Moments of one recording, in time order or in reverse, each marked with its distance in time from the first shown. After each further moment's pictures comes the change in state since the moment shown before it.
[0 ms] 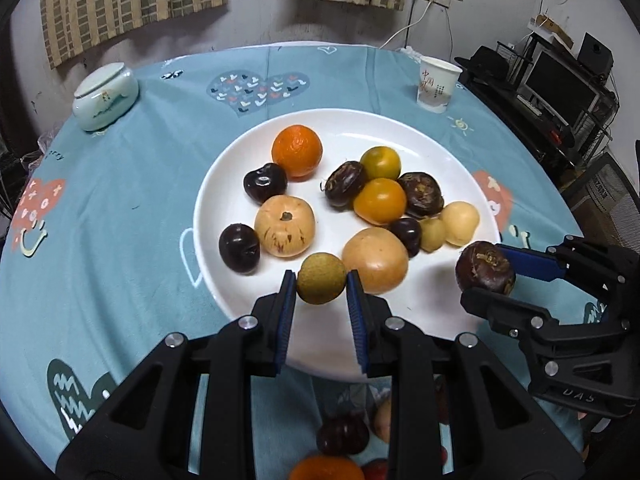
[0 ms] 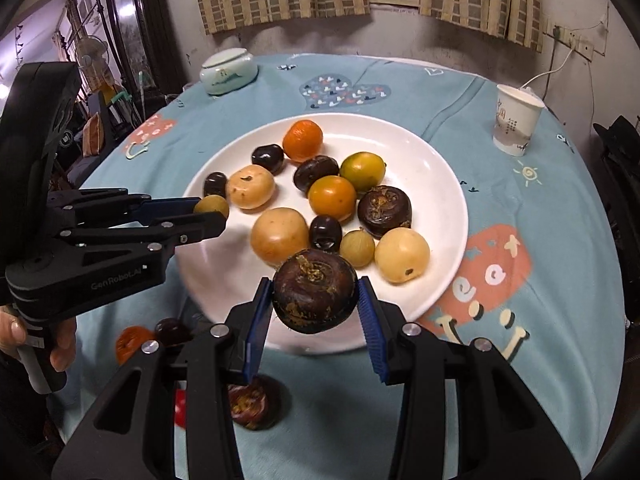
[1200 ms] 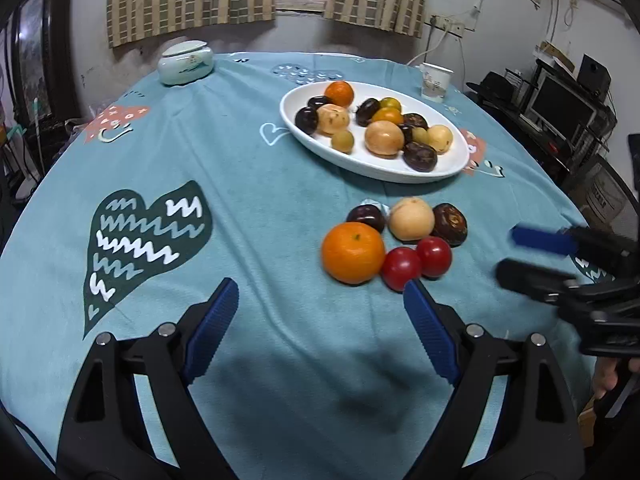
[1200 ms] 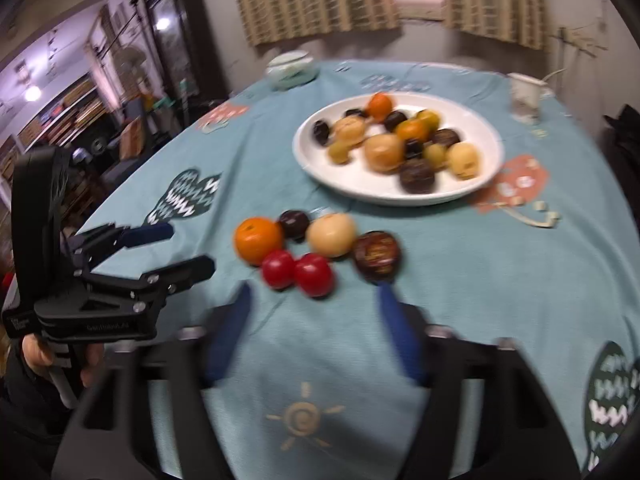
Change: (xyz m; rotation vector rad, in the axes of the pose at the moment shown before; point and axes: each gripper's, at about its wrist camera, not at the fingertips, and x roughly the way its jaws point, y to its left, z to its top) left arm -0.103 0.010 -0.166 -0.101 -0.126 0.065; right arm -0.063 0.079 -0.108 -0.025 -0.053 0.134
